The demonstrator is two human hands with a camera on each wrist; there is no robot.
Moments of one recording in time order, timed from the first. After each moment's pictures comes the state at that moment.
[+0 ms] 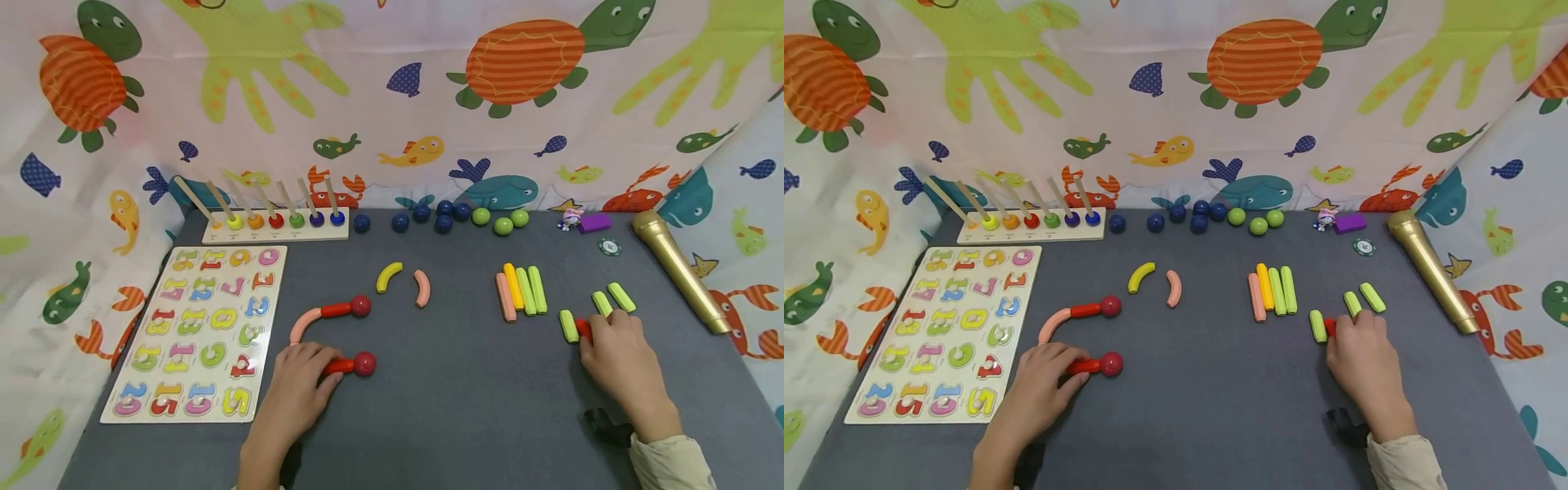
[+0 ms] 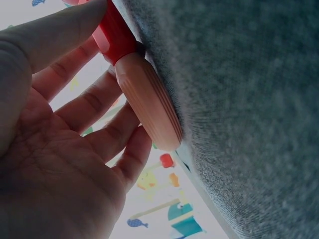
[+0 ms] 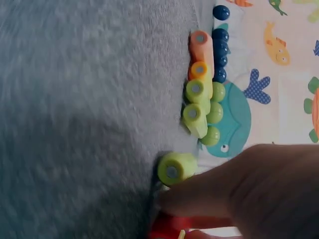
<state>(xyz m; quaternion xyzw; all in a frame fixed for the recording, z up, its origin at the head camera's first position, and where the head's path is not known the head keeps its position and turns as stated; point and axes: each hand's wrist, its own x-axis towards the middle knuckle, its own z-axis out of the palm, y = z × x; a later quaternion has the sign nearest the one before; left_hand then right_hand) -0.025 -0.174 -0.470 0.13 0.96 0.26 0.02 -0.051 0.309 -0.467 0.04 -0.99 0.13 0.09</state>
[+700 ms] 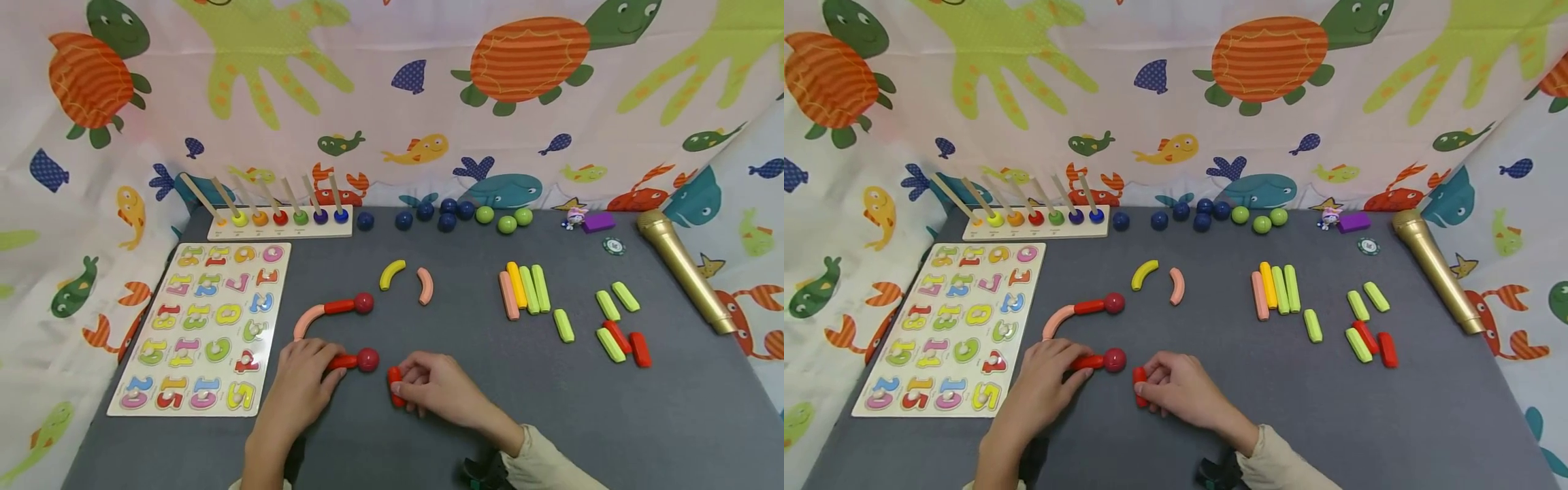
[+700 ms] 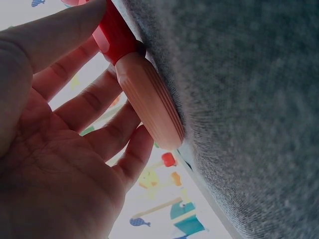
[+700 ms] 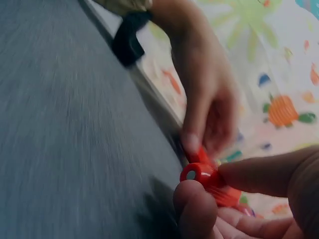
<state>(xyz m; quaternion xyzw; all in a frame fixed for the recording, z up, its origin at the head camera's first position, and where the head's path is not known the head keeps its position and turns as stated) -0.025 -0.174 -0.470 0.14 0.96 0.25 0.00 -0.036 0.093 -0.475 0.10 -0.74 0.60 -0.28</state>
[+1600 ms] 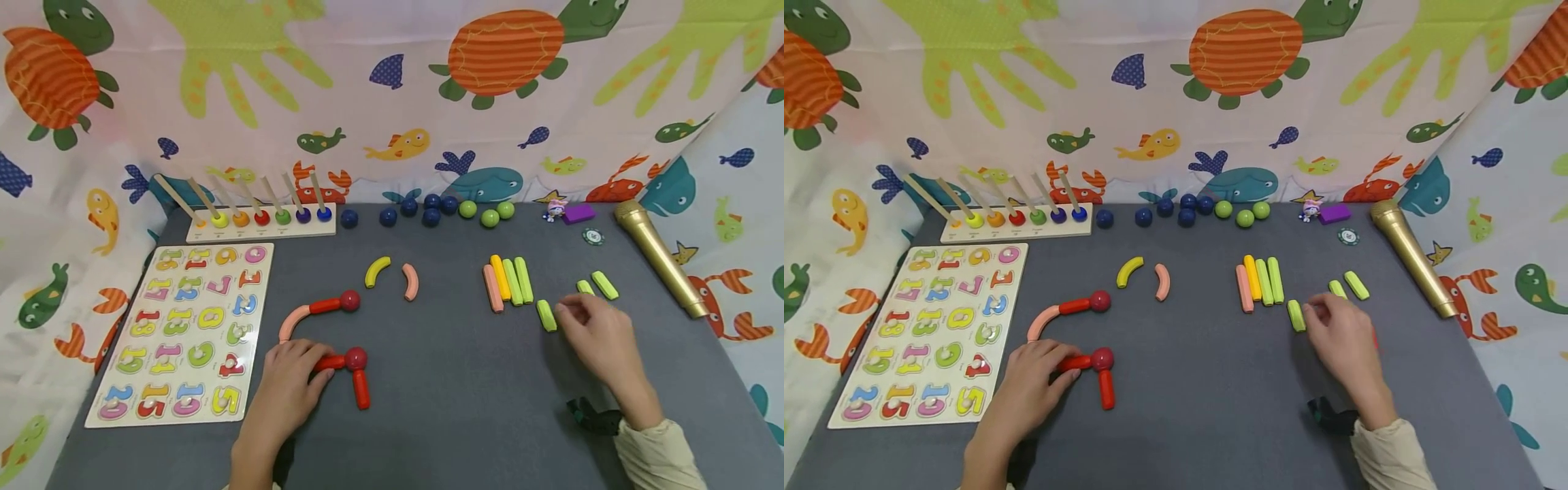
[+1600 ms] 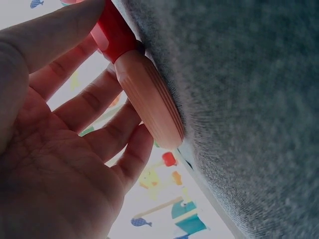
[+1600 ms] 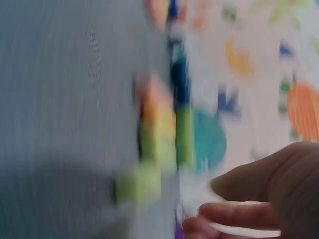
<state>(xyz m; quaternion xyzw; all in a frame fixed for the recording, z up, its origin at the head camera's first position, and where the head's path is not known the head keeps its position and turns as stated) -0.024 -0.171 -0.468 0.14 0.96 0.25 0.01 -0.051 0.289 -0.443 -0.01 -0.96 0.28 0.09</state>
